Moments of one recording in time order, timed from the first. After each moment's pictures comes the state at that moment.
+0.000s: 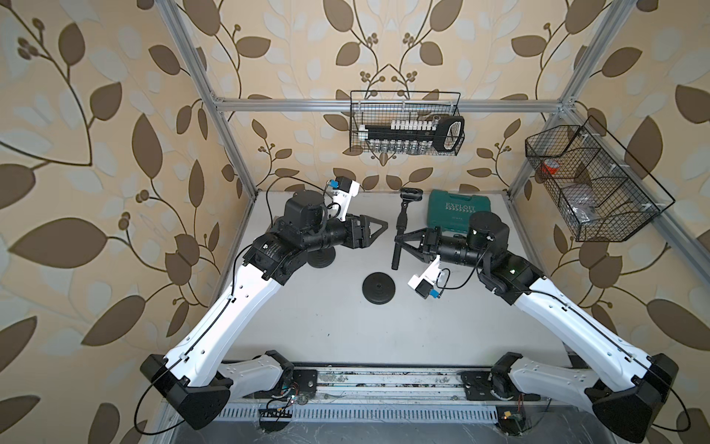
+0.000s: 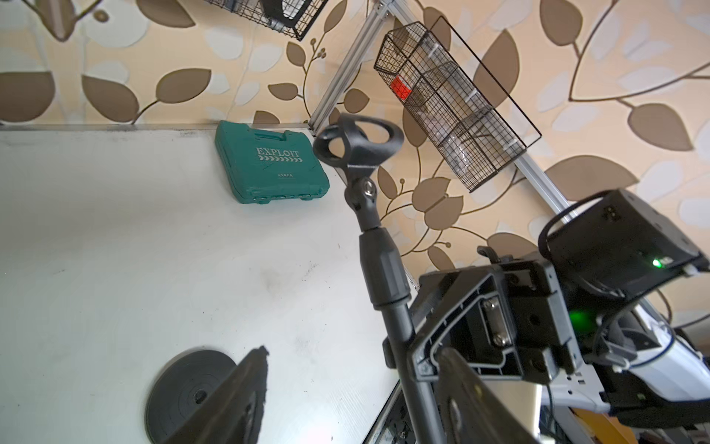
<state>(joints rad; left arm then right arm) -0.54 1.18 1.42 -0.56 0.49 -0.47 0.60 1.14 1.14 -0.18 -0.54 -2.01</state>
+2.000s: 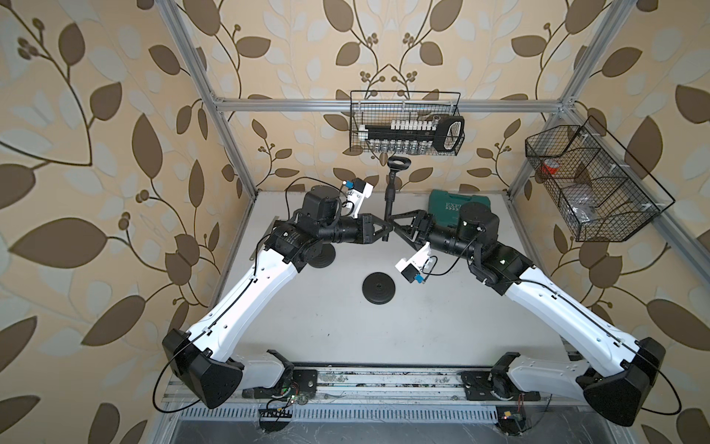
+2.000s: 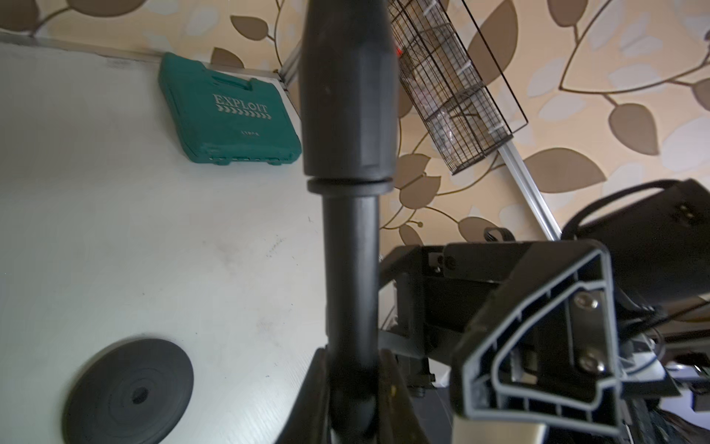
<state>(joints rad) -0.53 1.30 1.41 -0.48 0.56 -0.59 0.63 1.22 1.21 -0.15 -0.33 -1.86</state>
